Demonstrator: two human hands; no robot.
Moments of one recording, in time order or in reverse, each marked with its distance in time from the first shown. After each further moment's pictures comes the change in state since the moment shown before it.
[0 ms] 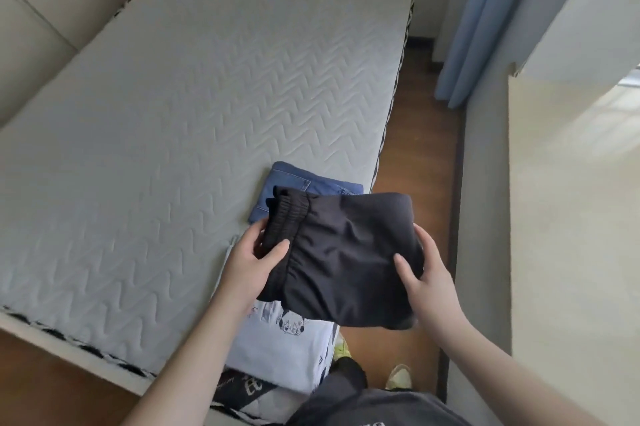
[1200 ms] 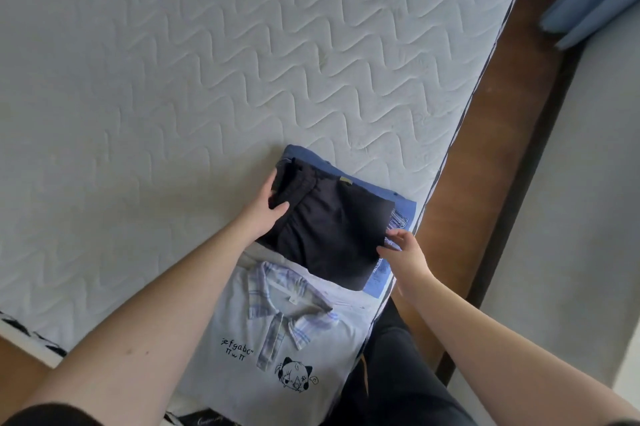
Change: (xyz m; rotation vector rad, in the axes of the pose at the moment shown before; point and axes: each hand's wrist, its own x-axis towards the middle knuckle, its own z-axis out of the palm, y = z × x) left_hand 0.368 -0.165 -0.052 0.465 -0.167 -0.491; right_hand 0.313 0.103 0.193 0.265 -0.188 0.770
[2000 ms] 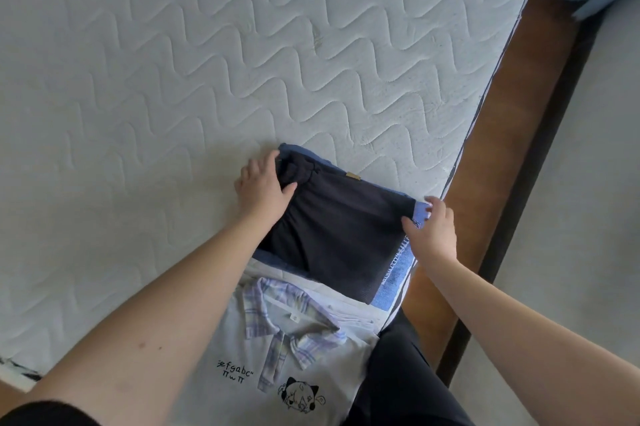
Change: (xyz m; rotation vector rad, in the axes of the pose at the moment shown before) left_hand 0.064 0.022 0.014 0.678 0.381 0.138; right_hand 0.062 -0.037 -0.003 -0.682 0.323 -0.275
